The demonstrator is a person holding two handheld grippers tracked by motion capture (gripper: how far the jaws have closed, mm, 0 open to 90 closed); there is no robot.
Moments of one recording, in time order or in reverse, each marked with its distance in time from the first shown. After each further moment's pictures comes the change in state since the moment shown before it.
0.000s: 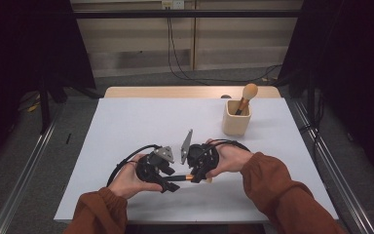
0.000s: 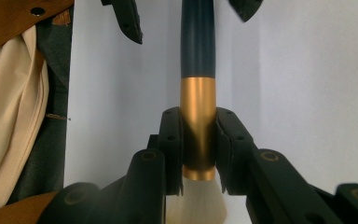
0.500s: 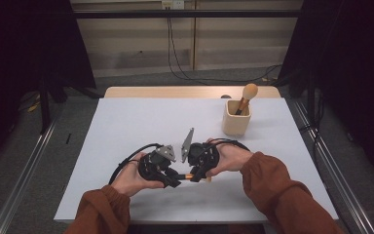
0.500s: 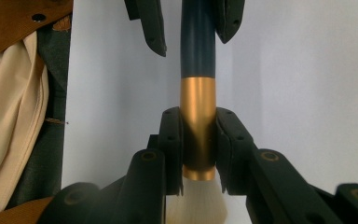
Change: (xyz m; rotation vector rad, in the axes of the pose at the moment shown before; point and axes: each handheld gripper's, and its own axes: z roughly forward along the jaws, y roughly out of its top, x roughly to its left) left arm 0.003 0.004 0.001 -0.013 -0.010 0.006; right arm -0.004 -0.002 0.001 -0.022 0.009 0.016
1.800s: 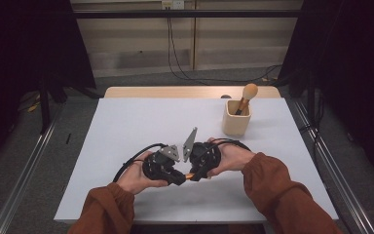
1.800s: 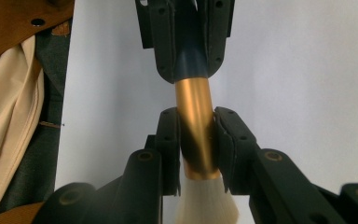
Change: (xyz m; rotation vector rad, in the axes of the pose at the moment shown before) left arm 0.002 0.006 0.009 -0.033 -0.029 0.029; right arm 0.000 -0.005 -0.002 -0.050 -0.016 -0.022
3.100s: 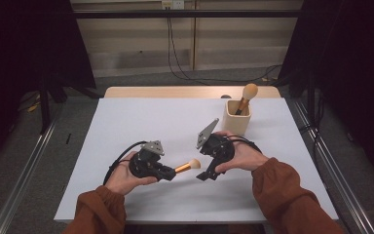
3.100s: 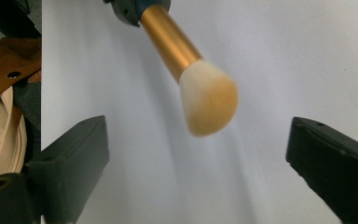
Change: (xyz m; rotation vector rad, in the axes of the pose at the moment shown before) left arm 0.010 -0.030 -0.023 -0.121 0.046 -0.153; right arm -0.007 -0.033 -0.018 -0.172 -0.103 0.200
